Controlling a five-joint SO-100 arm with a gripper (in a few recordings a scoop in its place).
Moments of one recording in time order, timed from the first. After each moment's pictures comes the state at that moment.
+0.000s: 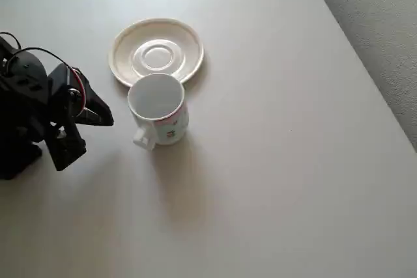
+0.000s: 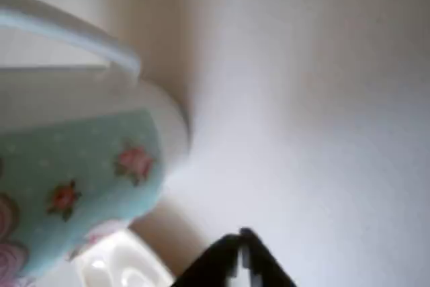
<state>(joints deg) 13.6 188.0 170.2 72.2 -10.9</state>
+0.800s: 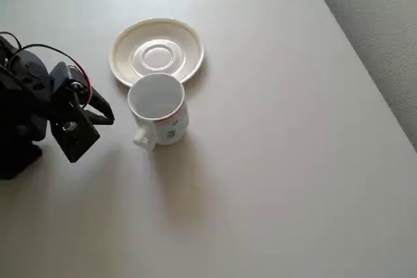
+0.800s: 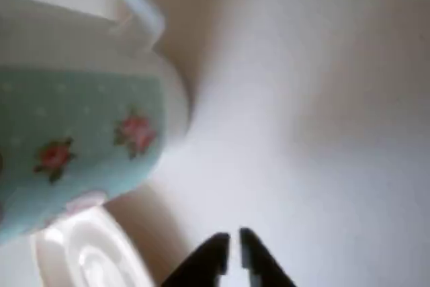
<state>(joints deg) 11.5 188.0 170.3 72.9 -21.4</state>
